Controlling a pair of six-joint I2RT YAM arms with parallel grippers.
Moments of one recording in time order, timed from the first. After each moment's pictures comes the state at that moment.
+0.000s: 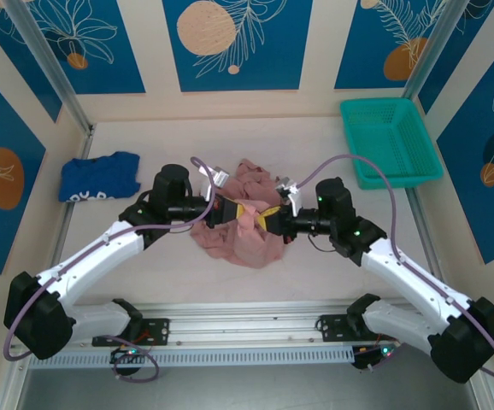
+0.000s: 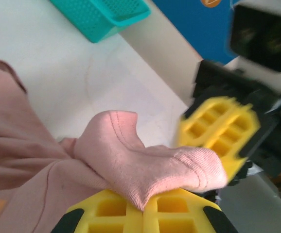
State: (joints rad) left arm -0.61 1.21 0.93 -0.18 0.66 -0.39; right arm 0.56 0.97 0.75 -0.19 -0.68 0.23
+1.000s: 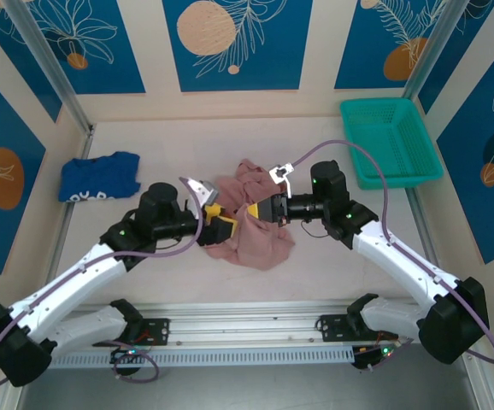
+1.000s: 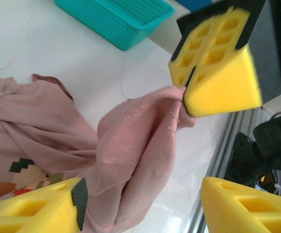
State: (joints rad) left arm -0.70 1.02 0.85 -0.28 0.44 -0.19; right arm 0.55 1.13 0.87 -0.11 -0.86 0.57
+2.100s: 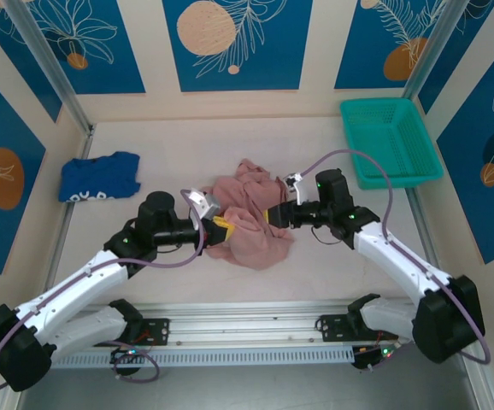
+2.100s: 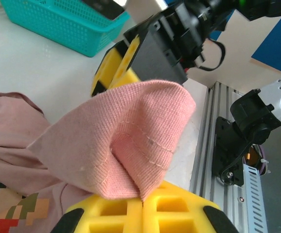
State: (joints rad) left arm -0.66 0.96 0.70 -0.10 0.61 -0.08; right arm 0.43 1.18 0.77 -0.24 -0.71 0.34
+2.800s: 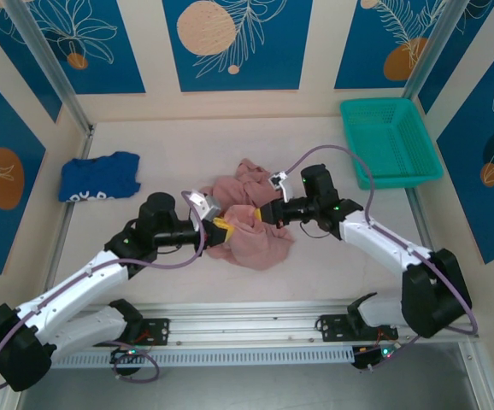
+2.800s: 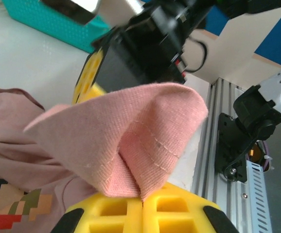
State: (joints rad) left arm -0.66 0.96 0.68 -0.10 0.60 -0.07; right arm 0.47 1.28 0.82 -0.19 -0.73 0.29
